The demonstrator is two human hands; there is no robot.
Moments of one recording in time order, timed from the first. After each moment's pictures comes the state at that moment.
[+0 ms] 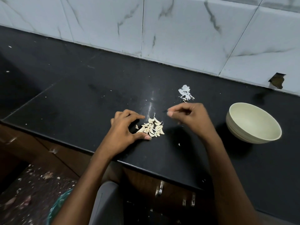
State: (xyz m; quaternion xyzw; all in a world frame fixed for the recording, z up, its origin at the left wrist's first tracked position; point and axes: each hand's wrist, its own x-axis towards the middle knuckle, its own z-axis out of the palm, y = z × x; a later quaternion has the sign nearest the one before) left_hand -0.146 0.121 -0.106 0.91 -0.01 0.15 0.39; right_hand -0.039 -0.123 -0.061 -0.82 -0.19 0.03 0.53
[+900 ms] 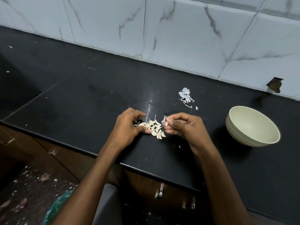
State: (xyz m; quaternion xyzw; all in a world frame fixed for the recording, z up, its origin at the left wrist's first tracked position) left_hand -0.126 0.112 -0.098 0.87 0.05 0.16 0.47; right_hand -0.077 -0.110 -0.067 -0.68 -0.09 0.15 0.71
